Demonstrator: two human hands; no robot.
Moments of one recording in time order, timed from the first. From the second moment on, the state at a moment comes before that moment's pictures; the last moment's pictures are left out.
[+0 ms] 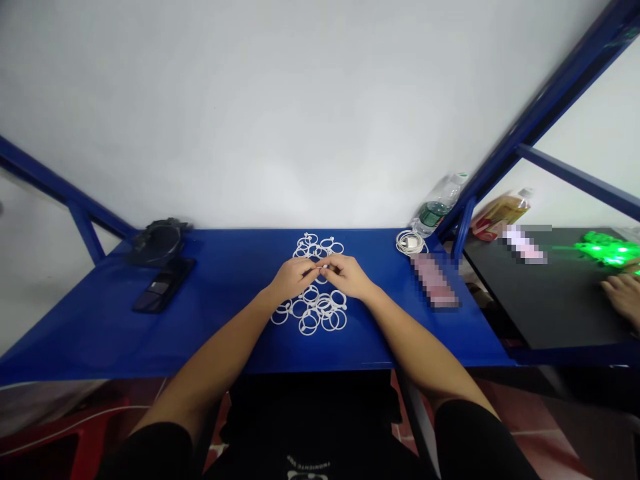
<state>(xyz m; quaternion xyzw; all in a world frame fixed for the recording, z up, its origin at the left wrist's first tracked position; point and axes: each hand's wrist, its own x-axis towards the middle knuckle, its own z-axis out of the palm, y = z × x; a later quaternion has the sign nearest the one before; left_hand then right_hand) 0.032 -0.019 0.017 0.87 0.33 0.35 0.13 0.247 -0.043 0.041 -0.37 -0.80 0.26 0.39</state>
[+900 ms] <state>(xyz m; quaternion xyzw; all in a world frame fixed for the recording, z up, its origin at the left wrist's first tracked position) 0.032 -0.025 0.027 0.90 0.28 0.33 0.05 0.238 -0.041 0.030 -0.35 -0.74 0.37 0.44</state>
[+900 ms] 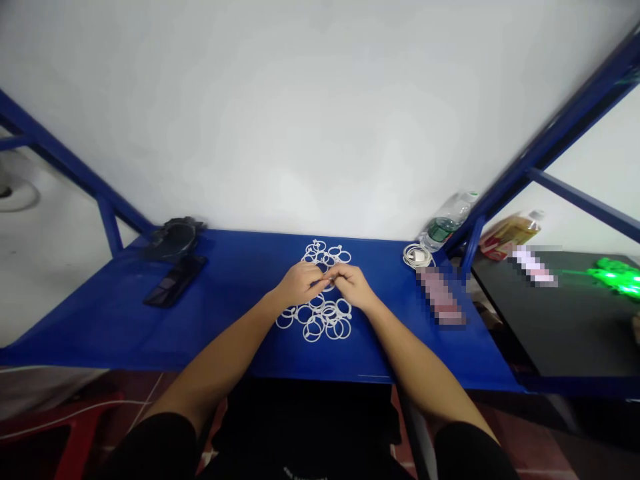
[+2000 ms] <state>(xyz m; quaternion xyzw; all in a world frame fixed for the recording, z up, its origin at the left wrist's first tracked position) 0.014 -0.014 0.026 0.87 0.41 0.12 0.25 0.238 -0.040 0.014 -0.41 -0.88 0.16 0.16</state>
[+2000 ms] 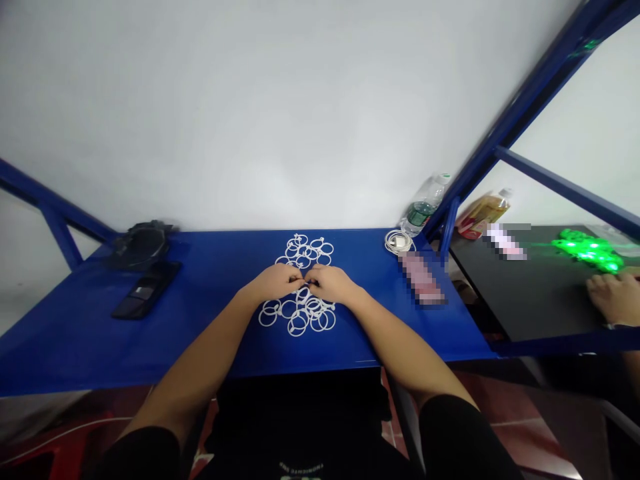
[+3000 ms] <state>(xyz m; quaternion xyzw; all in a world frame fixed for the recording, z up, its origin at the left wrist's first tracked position) 0.032 -0.019 0.017 0.75 0.39 0.35 0.40 0.239 -0.045 0.028 -0.53 -0.77 0.14 0.33</state>
